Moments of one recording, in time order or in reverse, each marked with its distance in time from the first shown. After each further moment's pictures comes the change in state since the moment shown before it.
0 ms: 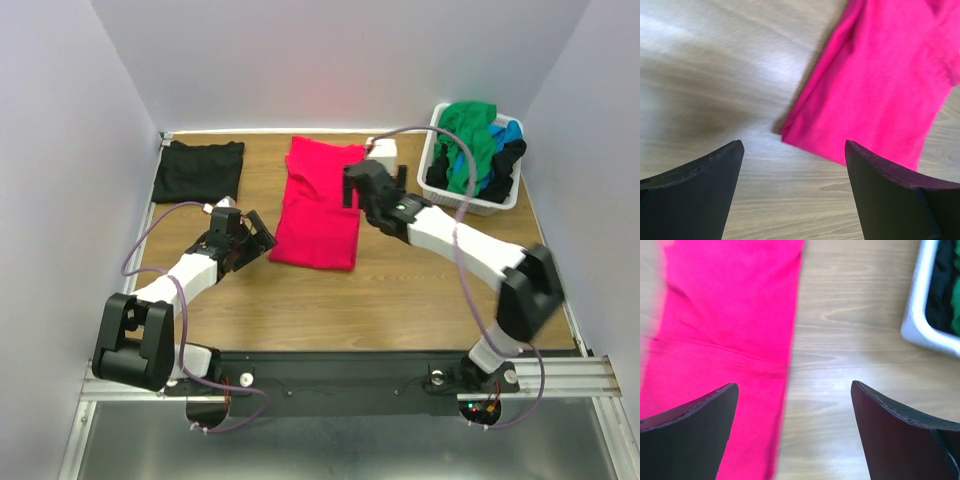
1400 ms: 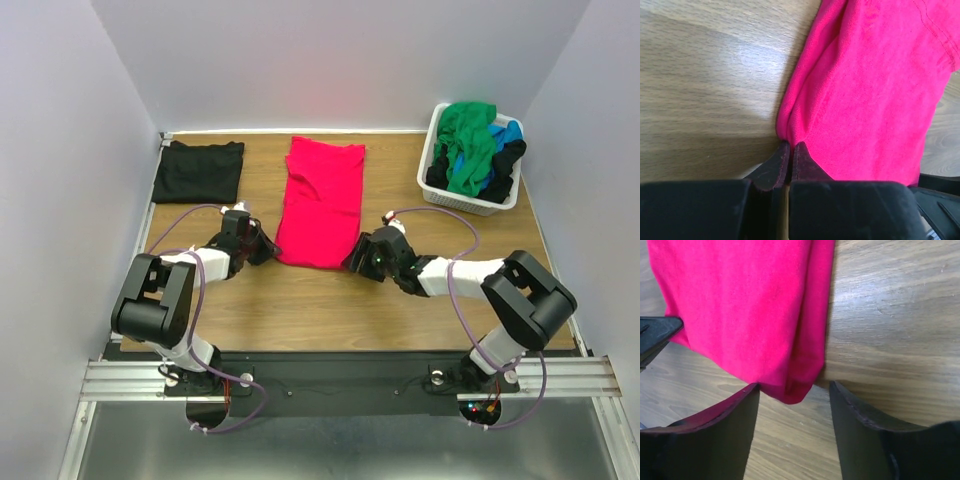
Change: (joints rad) left arm -0.016 0.244 -0.032 0.307 0.152 0.000; right arm -0.006 -0.153 -0.731 0.522 -0.599 0.582
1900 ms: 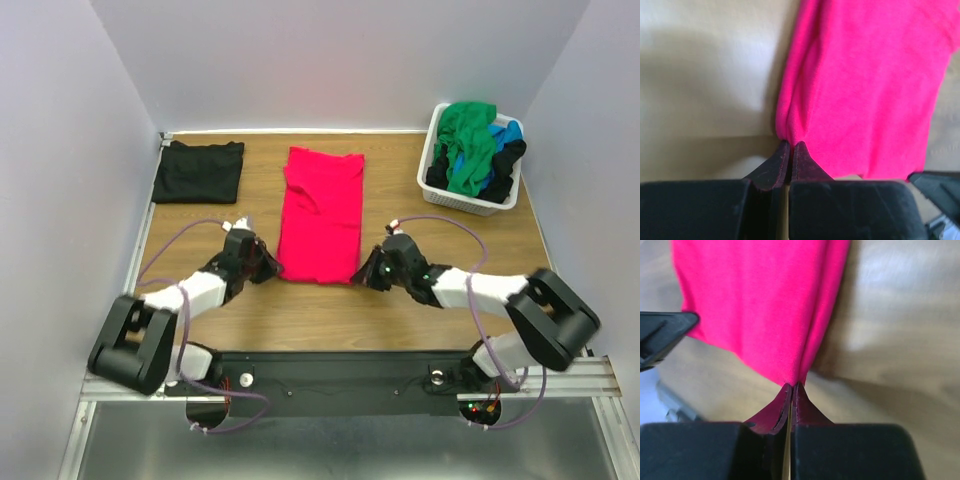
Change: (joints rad) left arm -0.079 -0.172 -0.111 -0.055 -0.074 -0.032; right arm 0.000 -0.082 -0.072 -0.011 -0.170 0.026
